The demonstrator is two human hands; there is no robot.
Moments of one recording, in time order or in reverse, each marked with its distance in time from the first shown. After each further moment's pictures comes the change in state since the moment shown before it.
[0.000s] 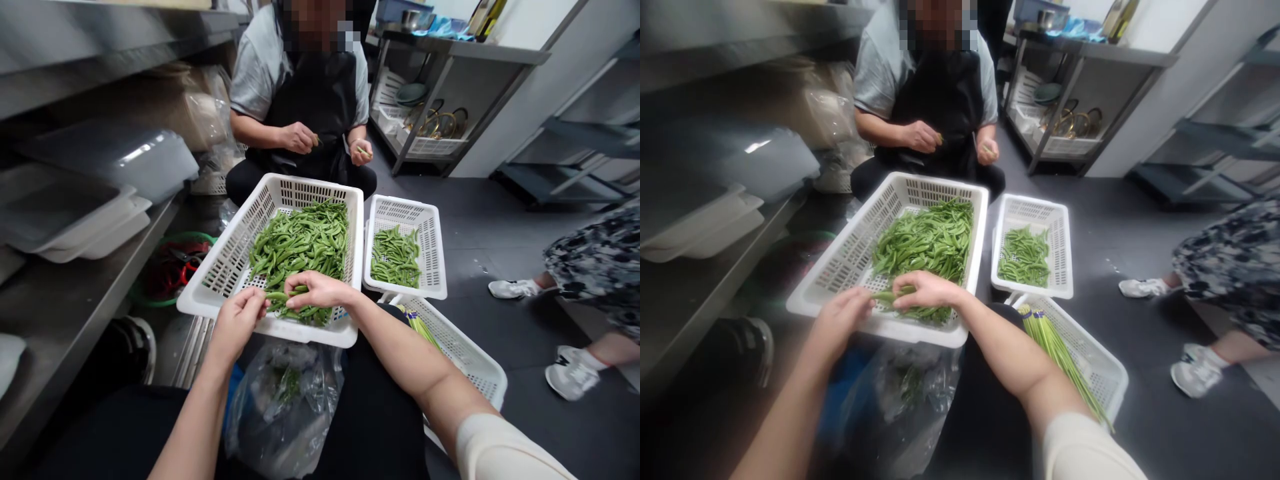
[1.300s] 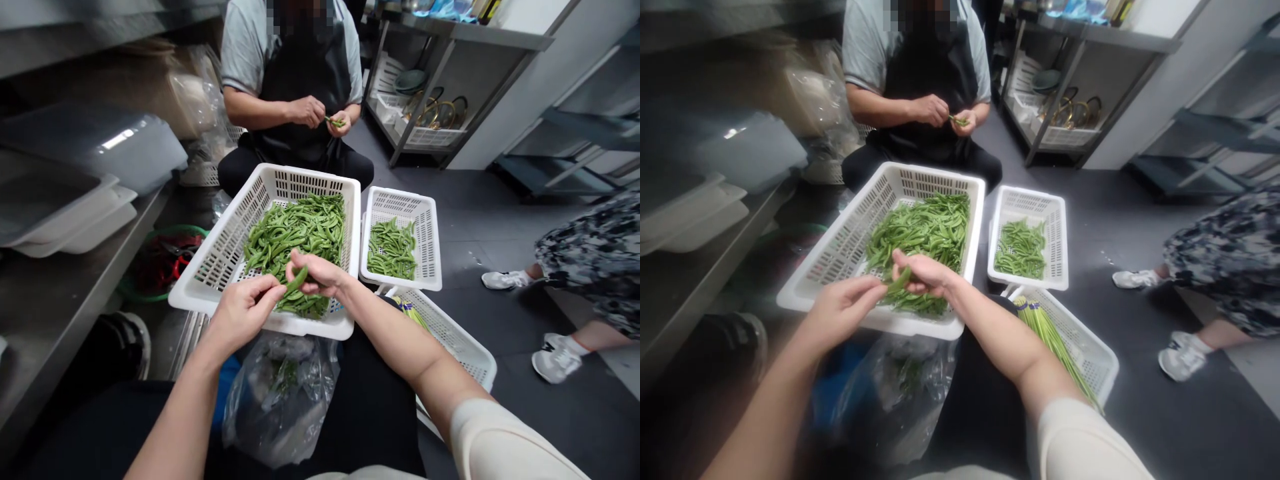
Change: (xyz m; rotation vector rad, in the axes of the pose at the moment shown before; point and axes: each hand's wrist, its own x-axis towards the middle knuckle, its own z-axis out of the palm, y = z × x) left_hand -0.003 0.030 0.000 0.360 -0.197 0.359; right_hand 0.005 -0.004 -0.001 0.689 0.069 0.190
